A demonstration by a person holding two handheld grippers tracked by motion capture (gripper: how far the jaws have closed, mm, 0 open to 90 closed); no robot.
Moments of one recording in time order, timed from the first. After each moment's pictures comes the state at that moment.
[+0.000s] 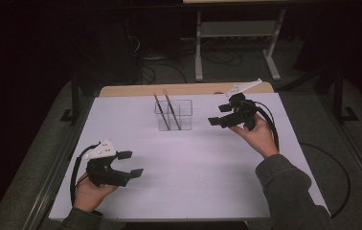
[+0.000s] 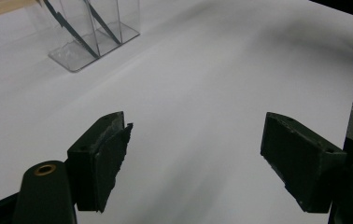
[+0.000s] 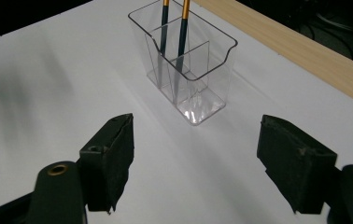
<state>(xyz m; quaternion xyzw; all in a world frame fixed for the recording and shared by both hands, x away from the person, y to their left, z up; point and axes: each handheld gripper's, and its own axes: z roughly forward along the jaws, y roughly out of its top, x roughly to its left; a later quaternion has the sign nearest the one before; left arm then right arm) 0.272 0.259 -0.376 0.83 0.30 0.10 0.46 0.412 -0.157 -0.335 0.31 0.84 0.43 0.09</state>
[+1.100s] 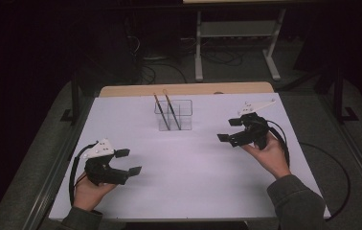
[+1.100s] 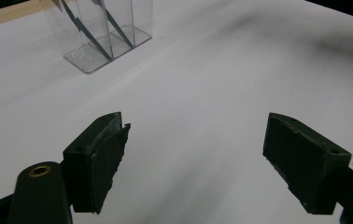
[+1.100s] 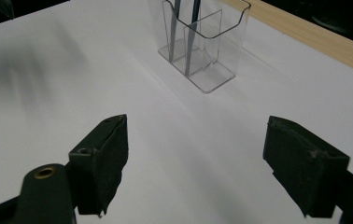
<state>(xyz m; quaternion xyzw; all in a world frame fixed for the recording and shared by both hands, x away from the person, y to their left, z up) 0.274 0.263 -0.377 0.83 0.31 0.11 0.46 0.363 -0.181 -0.355 0.31 0.84 0.44 0.10</state>
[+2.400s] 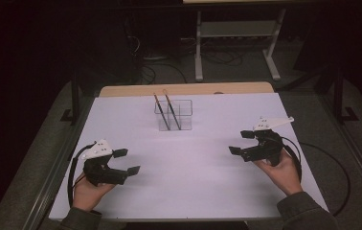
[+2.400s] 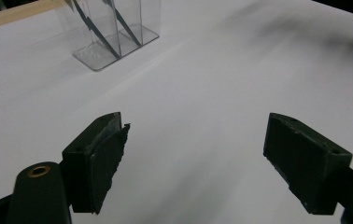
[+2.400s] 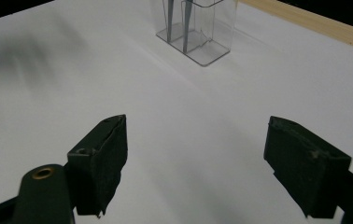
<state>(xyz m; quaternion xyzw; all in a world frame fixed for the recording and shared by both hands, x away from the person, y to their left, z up) 0.273 0.266 -0.380 0.82 0.31 0.12 0.46 0.324 -0.212 -0.374 0.33 0.82 0.45 0.11</state>
